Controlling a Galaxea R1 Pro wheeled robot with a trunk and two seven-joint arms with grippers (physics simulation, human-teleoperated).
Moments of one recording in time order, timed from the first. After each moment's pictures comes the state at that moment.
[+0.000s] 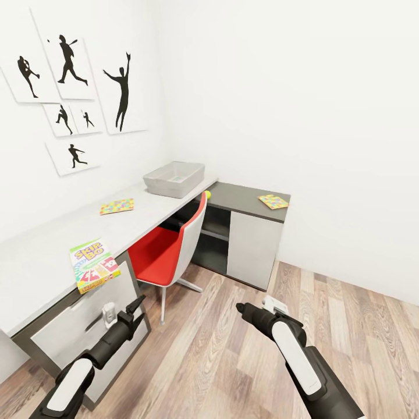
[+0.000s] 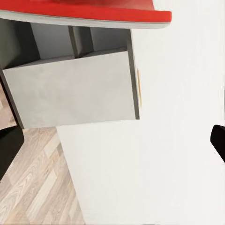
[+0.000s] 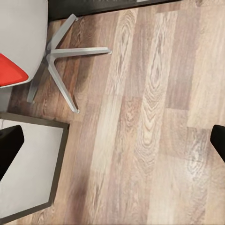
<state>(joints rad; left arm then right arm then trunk) -0.34 0.13 0.09 -0.86 1.21 0.43 -0.57 -0.39 0.00 0.27 -1.33 -0.91 0.58 -0.56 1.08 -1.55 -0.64</state>
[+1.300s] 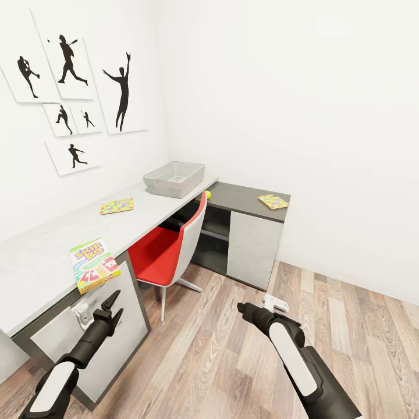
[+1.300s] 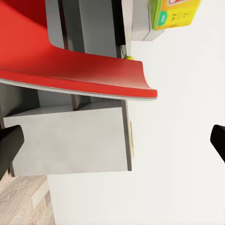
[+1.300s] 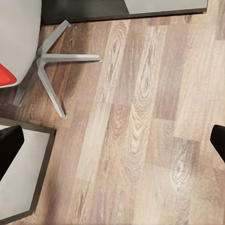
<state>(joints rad) -0.35 0.11 0.31 -0.86 1.22 0.40 -0.57 -0.39 0.01 0.27 -1.33 -0.81 0.58 -0.55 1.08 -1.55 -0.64</state>
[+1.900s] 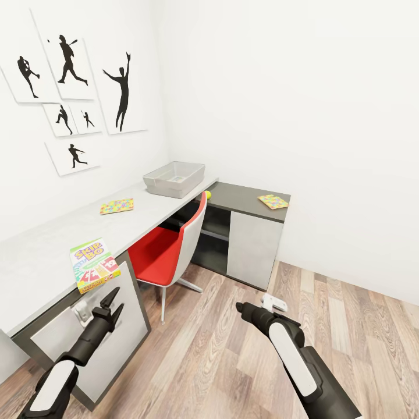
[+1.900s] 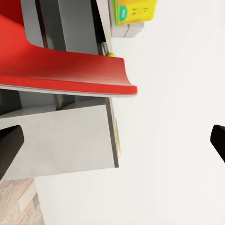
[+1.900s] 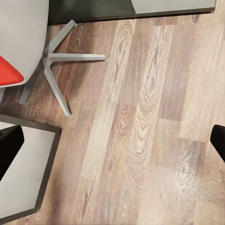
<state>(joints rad) -0.35 0.12 0.30 -0.86 1.21 0.41 -0.65 -0.39 0.01 0.27 -1.32 -0.81 0.58 -0.53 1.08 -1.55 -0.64</state>
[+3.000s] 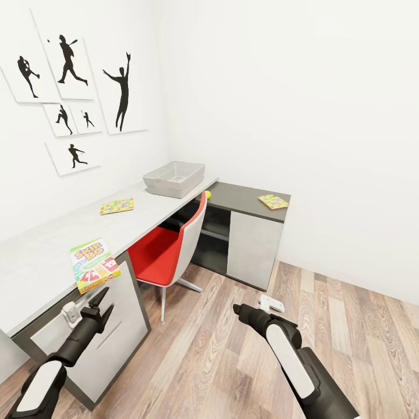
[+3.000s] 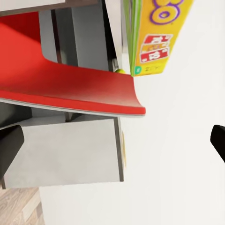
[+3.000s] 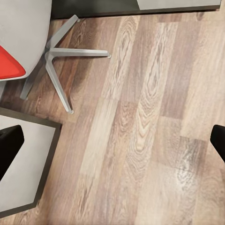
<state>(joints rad) -0.36 0.14 0.38 -0.86 1.22 0.46 -0.59 -0.39 0.01 0.30 -1.32 -0.81 0.58 -0.53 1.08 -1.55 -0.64</state>
